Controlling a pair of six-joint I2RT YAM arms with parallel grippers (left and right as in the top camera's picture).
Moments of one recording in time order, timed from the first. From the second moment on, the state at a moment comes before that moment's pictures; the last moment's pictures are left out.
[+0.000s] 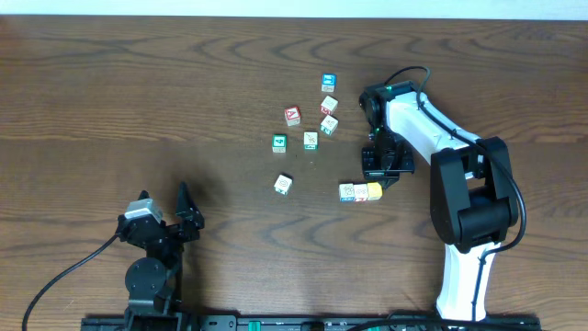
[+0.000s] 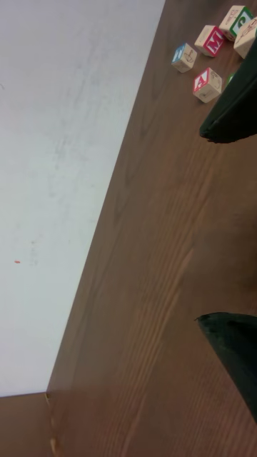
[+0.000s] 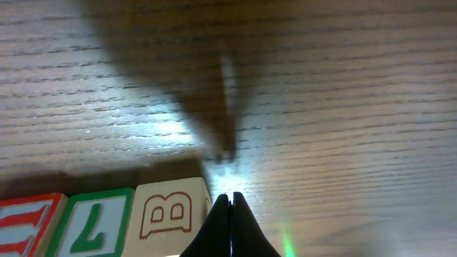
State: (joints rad) left arm -0.07 0.01 0.02 -0.11 -0.18 -0.28; right arm 0.30 2.15 1.53 -1.27 0.00 0.35
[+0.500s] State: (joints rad) left arm -0.07 0.01 0.02 -0.11 -0.18 -0.28; right arm 0.33 2.15 1.53 -1.27 -0.02 0.35
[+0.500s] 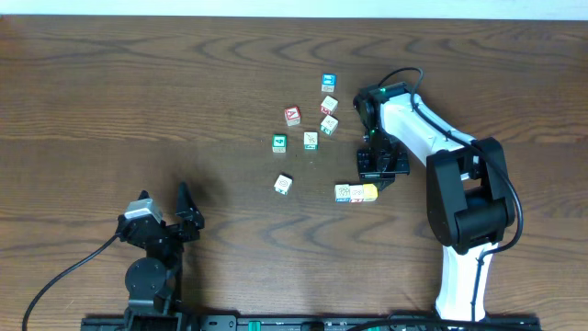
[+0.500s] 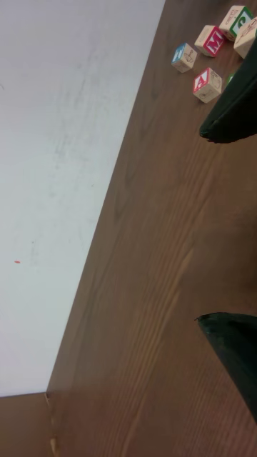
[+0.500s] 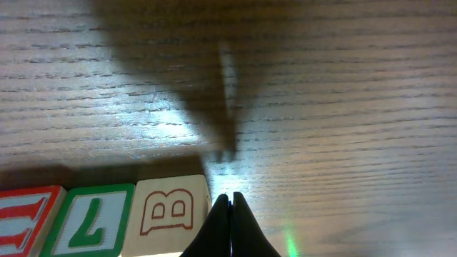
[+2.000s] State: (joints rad) left arm -0.07 0.01 0.02 -0.11 -0.18 -0.28; right arm 0.49 2.15 1.53 -0.98 -0.01 0.27
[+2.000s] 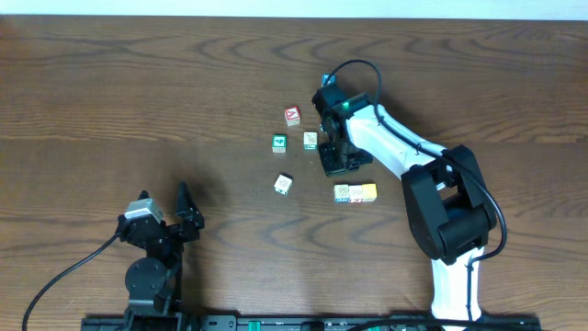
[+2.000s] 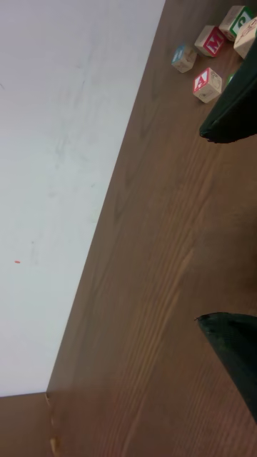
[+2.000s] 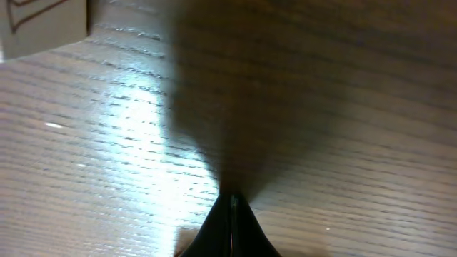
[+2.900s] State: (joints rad) left arm -0.07 0.01 0.02 -0.11 -0.18 -0.28; right arm 0.50 2.15 1.53 -1.05 -0.03 0.29
